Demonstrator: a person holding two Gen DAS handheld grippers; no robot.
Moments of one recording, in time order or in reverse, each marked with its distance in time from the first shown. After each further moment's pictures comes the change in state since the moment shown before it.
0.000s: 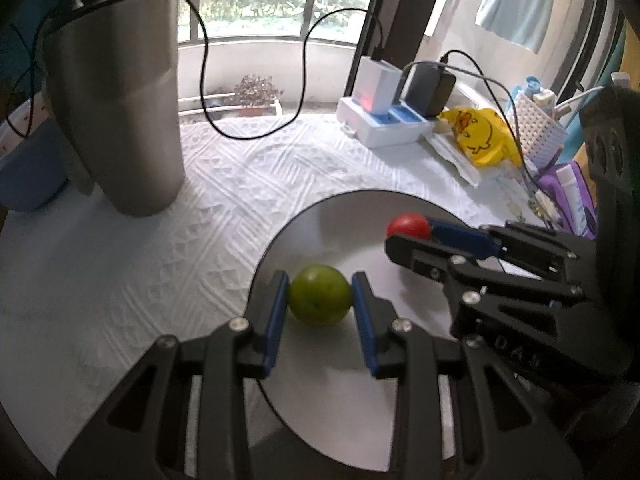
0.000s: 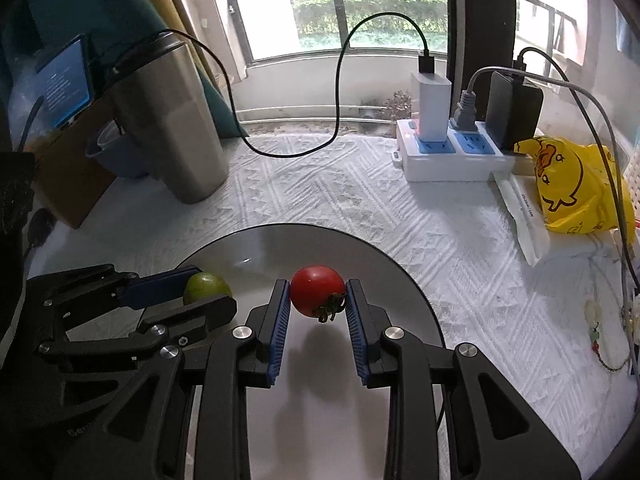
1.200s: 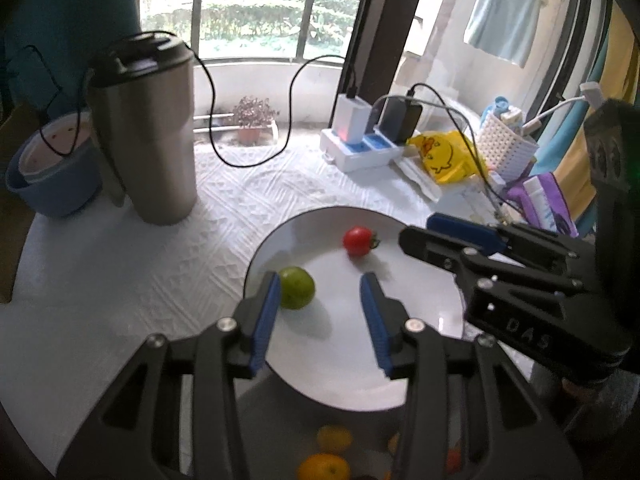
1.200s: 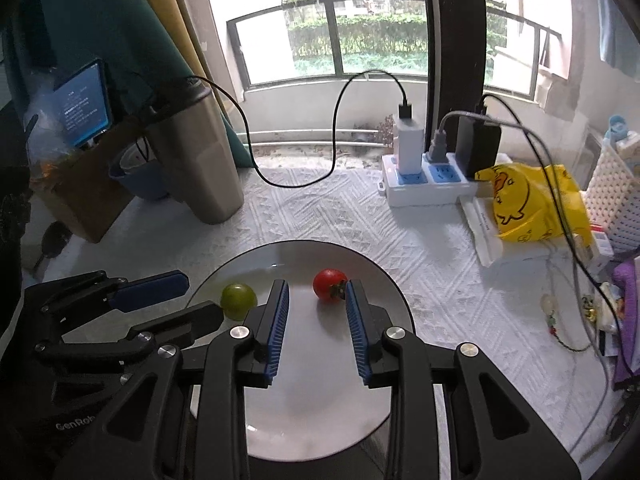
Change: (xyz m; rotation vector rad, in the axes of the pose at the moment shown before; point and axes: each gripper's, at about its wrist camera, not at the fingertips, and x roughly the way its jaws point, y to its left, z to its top) left arm -0.064 -0.016 -0.006 0.004 -0.081 -0.011; right arm -0.072 0.015 -0.007 -0.001 -0.103 -0.026
